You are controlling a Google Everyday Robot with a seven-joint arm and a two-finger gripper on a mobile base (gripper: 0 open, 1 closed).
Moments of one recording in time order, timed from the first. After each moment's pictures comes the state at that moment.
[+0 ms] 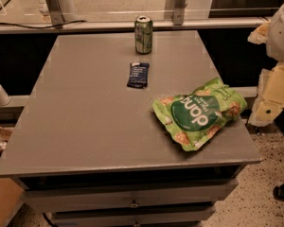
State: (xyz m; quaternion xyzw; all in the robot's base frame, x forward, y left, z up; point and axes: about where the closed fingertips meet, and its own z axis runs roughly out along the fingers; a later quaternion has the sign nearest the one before) arm 0.438 -0.217 0.976 -0.60 0.78 -0.03 0.16
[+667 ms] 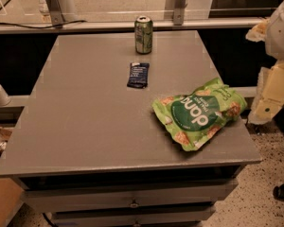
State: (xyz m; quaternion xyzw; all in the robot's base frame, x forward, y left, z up) arm 0.442 -0.215 0.978 -0.61 0.77 -0.04 0.17
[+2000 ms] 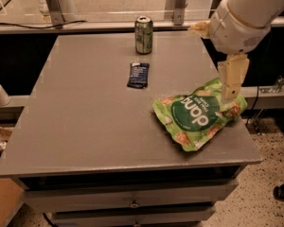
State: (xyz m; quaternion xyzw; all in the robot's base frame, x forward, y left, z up) arm 0.521 -0.161 0.947 -0.79 0.59 -0.05 0.17
